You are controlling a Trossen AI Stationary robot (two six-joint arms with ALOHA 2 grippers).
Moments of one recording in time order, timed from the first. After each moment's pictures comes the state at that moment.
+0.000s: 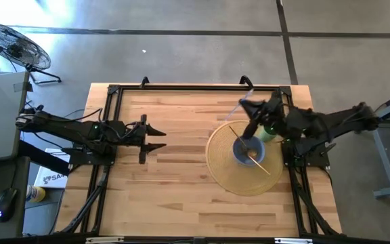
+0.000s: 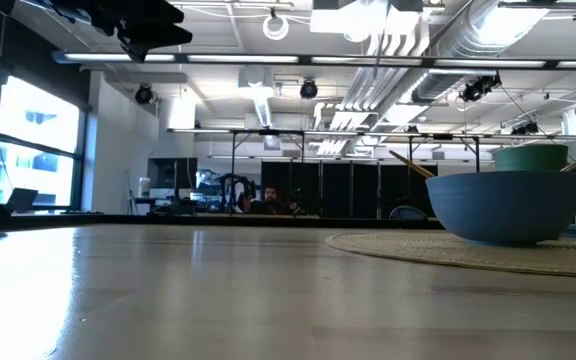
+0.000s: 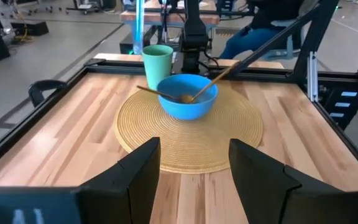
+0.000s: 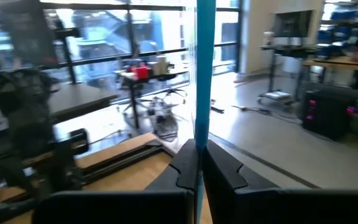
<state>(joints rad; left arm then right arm) -0.17 0.76 0.56 0.00 -0.25 -0.08 0.25 0.99 1.03 -0.06 0.89 0.11</state>
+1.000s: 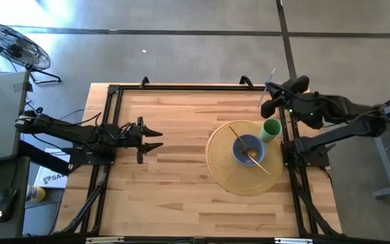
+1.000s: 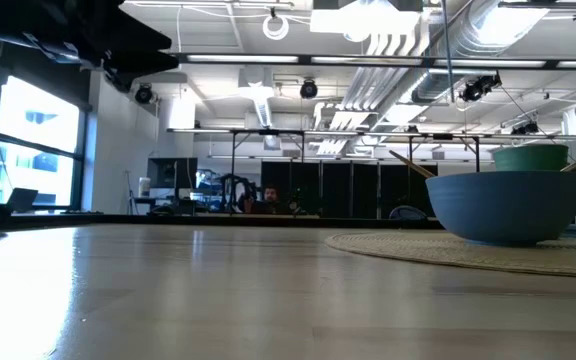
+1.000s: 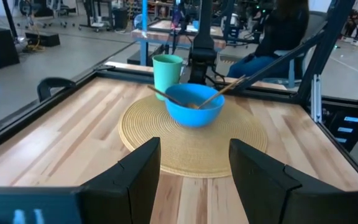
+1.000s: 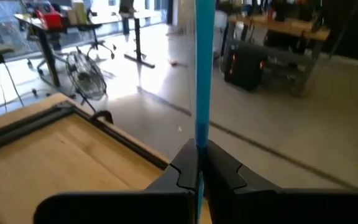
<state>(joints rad) -0.17 0.65 0.33 0.23 -0.28 -0.14 0.08 0.92 1.27 -0.80 0.99 0.36</state>
